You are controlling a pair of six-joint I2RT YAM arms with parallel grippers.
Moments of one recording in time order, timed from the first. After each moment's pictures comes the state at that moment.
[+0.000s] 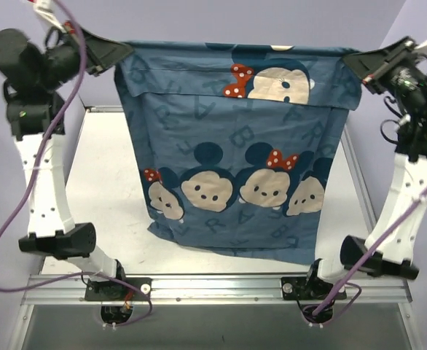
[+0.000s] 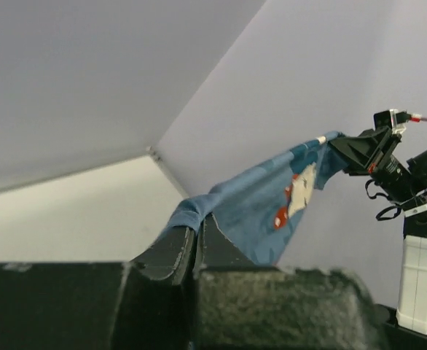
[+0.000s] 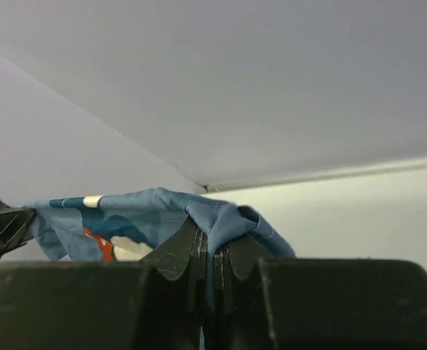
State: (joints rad) left arm 0.11 1.57 2.26 -0.29 0.90 -0.94; right arm -0.33 1.41 2.16 -0.55 -0.74 0.81
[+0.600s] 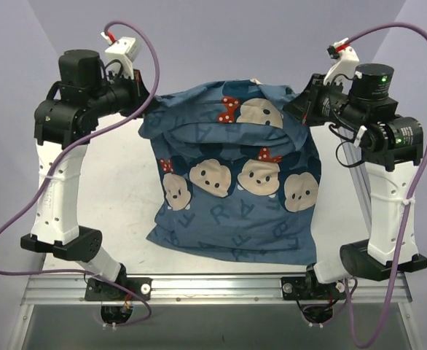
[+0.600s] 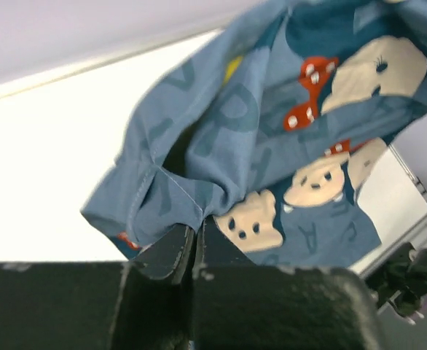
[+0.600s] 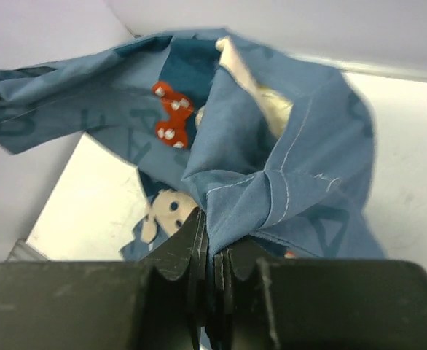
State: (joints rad) left arm -0.28 1.61 2.33 -1.13 0.36 -0.16; right arm 0.23 1.46 2.18 -1.08 -0.34 0.26
